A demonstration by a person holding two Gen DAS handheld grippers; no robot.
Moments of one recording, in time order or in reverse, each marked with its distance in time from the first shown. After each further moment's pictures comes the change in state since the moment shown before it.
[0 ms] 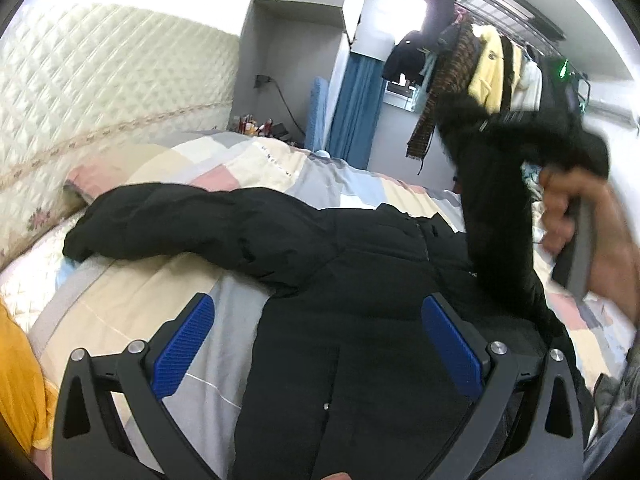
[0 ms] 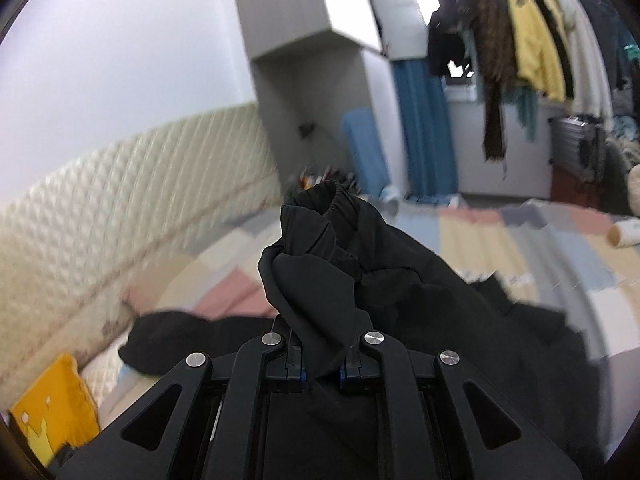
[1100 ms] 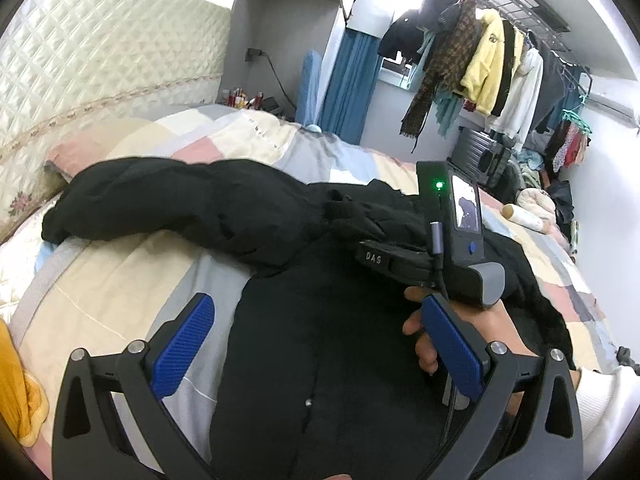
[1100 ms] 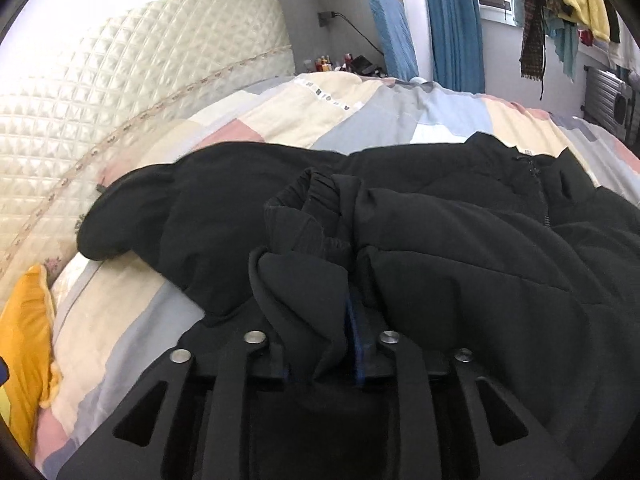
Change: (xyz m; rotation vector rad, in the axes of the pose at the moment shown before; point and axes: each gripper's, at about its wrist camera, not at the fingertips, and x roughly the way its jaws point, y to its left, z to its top) left arm 0.018 -0.014 0.000 0.003 0.093 -0.031; right arm 0.097 0.025 -0.140 -0.059 0.316 0.029
